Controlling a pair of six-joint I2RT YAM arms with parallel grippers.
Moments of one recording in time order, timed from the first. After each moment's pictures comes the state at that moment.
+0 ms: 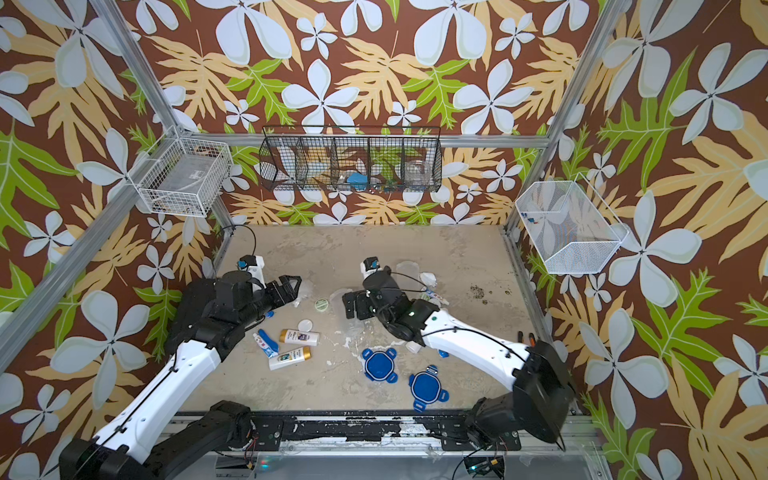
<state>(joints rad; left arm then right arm) -0.23 0.98 0.78 -0.26 0.04 -0.61 0.82 1.37 1.05 -0.23 0.19 0.45</state>
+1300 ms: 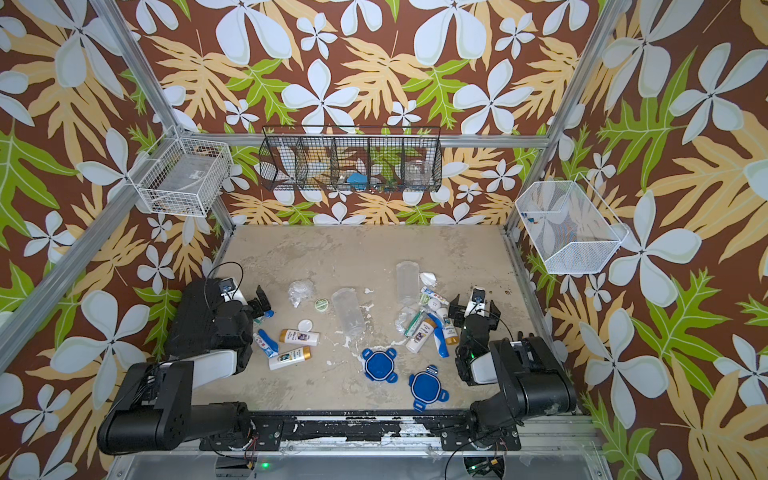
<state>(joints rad) 0.04 1.31 0.26 0.79 -0.33 -0.15 0.07 1.51 0.15 1.19 0.38 -0.02</state>
